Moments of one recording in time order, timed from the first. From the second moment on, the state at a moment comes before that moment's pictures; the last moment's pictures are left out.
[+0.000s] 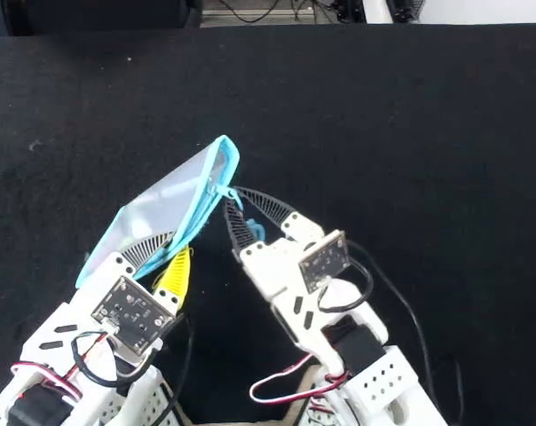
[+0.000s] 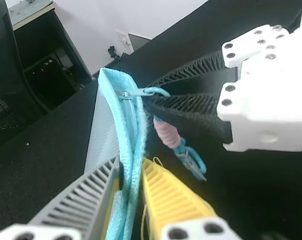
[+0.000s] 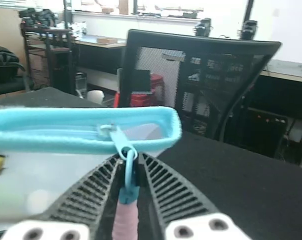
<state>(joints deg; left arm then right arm) 21.8 -104.4 56.1 73.7 -22.0 -32.2 -89.2 91.1 8.3 3.7</state>
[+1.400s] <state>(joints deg) 22.2 -103.8 56.1 74.2 -22.0 -26.2 -77.7 79.3 20.0 3.9</state>
